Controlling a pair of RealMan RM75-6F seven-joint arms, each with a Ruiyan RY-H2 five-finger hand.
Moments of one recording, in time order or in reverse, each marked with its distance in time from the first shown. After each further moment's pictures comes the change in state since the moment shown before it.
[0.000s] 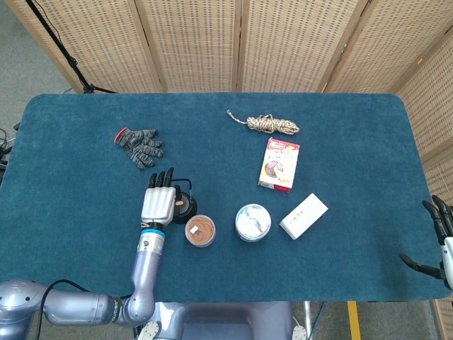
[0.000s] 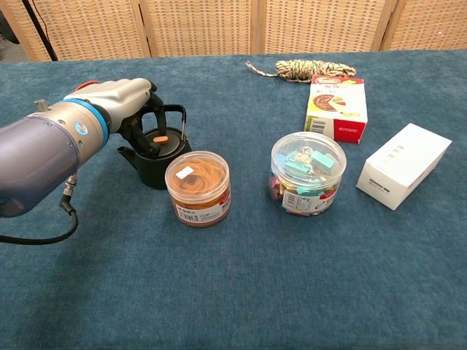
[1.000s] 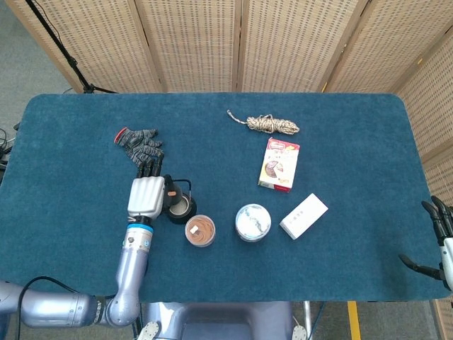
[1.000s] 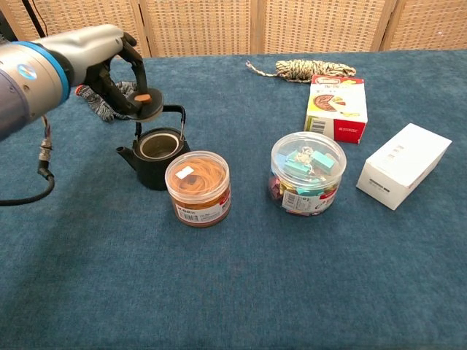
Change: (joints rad) left arm 0.038 0.148 -0.047 -0.189 0.066 0.051 -0.019; right arm -0.003 0.000 -0.003 -0.003 -0.008 0.006 -0.008
